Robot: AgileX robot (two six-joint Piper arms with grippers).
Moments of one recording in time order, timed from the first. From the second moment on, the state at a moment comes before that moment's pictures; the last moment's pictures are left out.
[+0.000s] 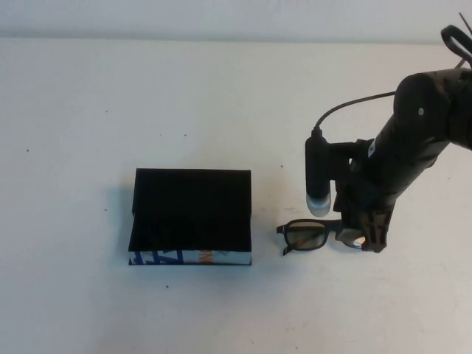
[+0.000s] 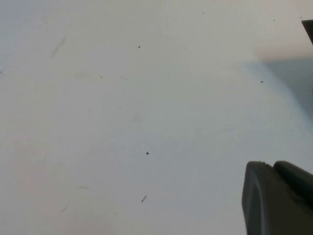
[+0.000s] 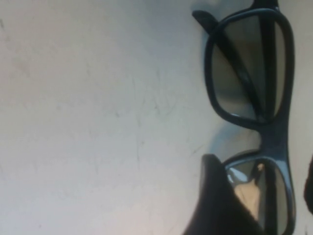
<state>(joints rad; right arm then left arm) 0.44 1.76 -1.31 0.18 0.96 -1.18 -0.06 -0.01 0.03 0.02 0.39 0.07</state>
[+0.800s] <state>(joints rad) 0.41 1.98 -1.48 0.18 1.04 -1.29 -0.06 -0.01 0.03 0.02 0.39 0.07</state>
